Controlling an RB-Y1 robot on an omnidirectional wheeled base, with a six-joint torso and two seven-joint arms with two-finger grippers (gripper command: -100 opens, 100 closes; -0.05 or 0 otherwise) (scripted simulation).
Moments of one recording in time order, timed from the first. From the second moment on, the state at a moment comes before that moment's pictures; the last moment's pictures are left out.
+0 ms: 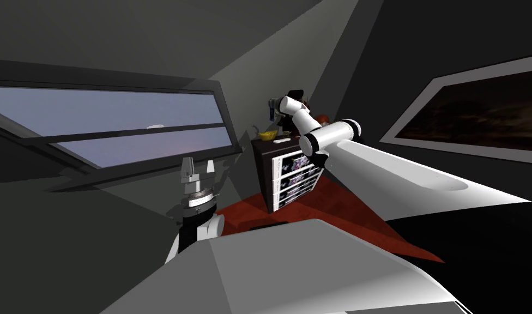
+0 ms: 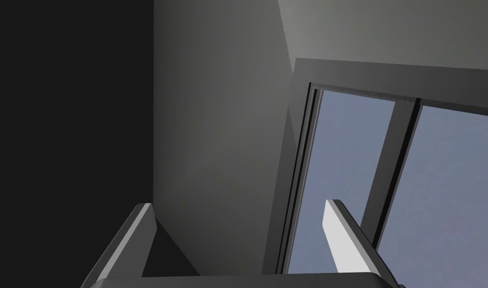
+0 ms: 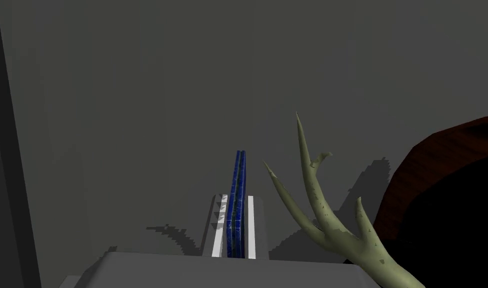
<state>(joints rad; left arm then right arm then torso) 0.45 -0.02 -0.05 -2.31 -0.12 -0.56 0.09 -1.62 -0.45 0.00 -0.51 -0.68 0.33 -1.38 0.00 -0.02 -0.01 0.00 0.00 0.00</state>
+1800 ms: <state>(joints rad) 0.45 -0.02 -0.05 -2.31 -0.12 -0.56 0.09 -1.68 -0.45 0.09 -0.50 -0.71 0.48 -1.49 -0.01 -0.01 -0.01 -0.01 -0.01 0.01</state>
